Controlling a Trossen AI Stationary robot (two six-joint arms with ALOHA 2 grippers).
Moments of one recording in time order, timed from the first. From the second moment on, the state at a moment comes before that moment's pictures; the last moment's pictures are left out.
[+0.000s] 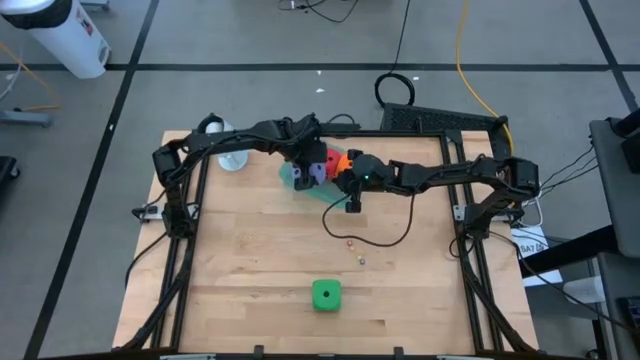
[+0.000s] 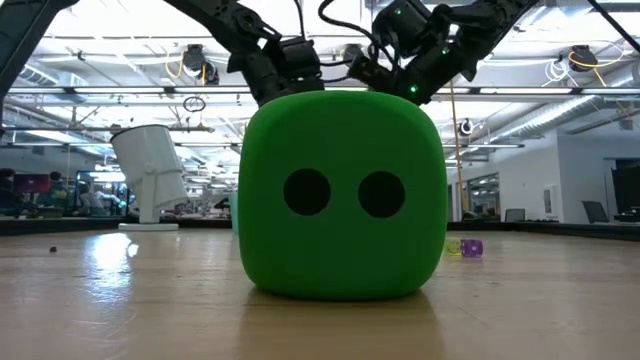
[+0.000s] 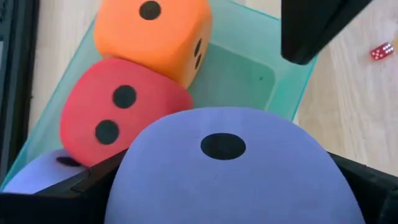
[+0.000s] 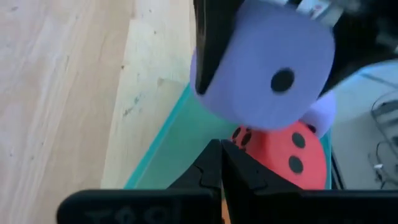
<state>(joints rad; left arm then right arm) 0.44 1.88 1.51 -0.70 0.25 0.44 -0.22 1.58 0.95 0.05 0.10 -0.41</state>
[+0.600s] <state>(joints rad) 0.41 1.88 1.47 -0.66 0.51 0.75 -0.27 1.58 0.95 0.19 -0.15 -0.51</state>
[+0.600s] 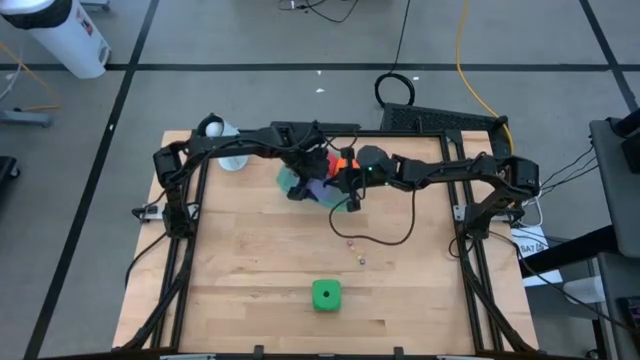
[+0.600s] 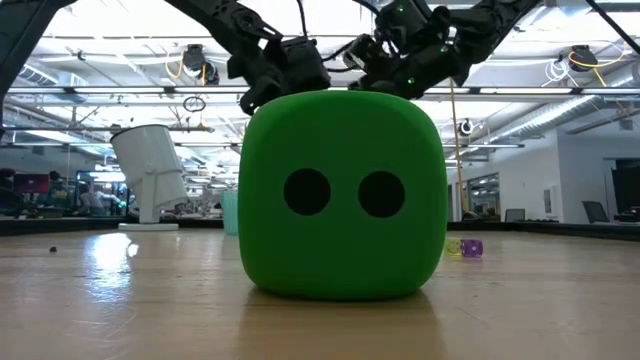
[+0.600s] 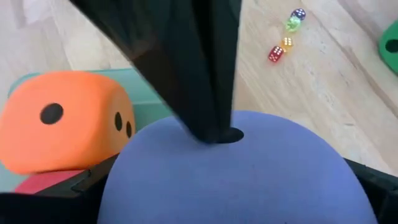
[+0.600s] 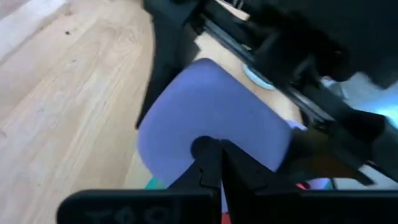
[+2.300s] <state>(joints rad) 0.40 1.87 1.25 -0.54 0.24 0.45 -0.23 1.45 0.67 0.01 -0.19 -0.20</state>
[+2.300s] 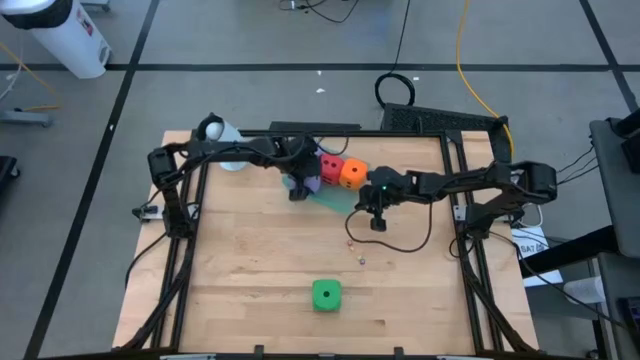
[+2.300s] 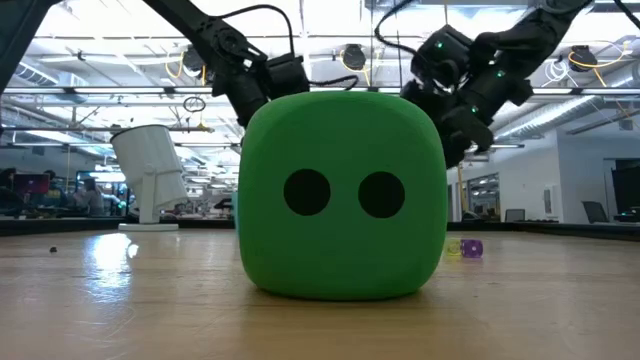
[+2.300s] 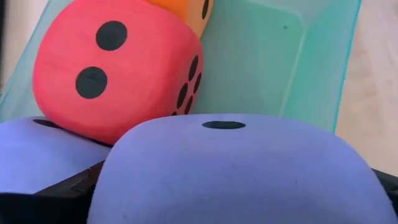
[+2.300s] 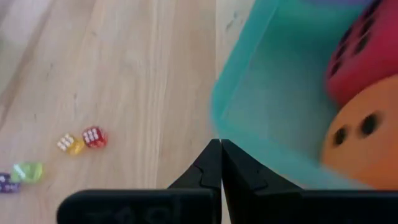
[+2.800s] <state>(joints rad) 0.21 1.87 1.25 -0.55 0.22 0.44 -0.12 1.20 0.63 0.08 -0.16 -0.17</state>
